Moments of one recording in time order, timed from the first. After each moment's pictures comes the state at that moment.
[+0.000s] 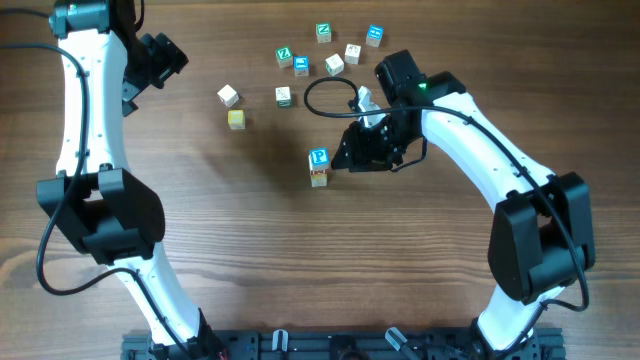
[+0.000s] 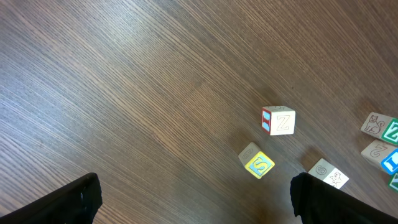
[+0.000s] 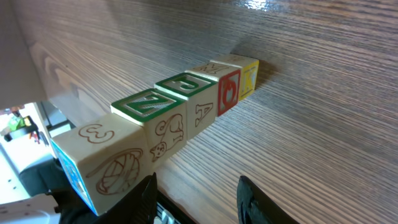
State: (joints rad) left arm 0.13 2.11 2.14 -1.37 -0.06 -0.63; right arm 0.39 1.91 1.47 -1.00 -0.67 0.27
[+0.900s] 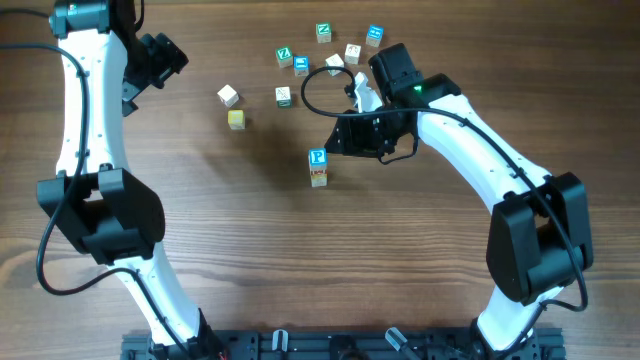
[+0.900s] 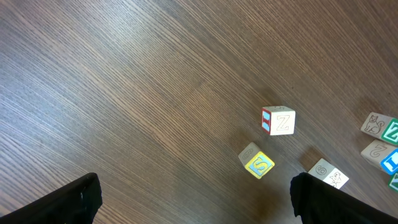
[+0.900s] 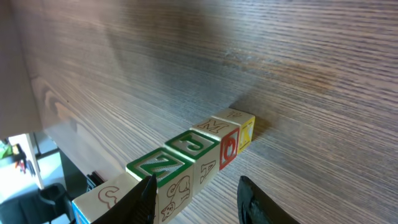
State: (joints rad) left arm 0.13 2.11 2.14 -1.37 -0.06 -0.63; right arm 0.41 1.91 1.47 -0.82 -0.60 0.36
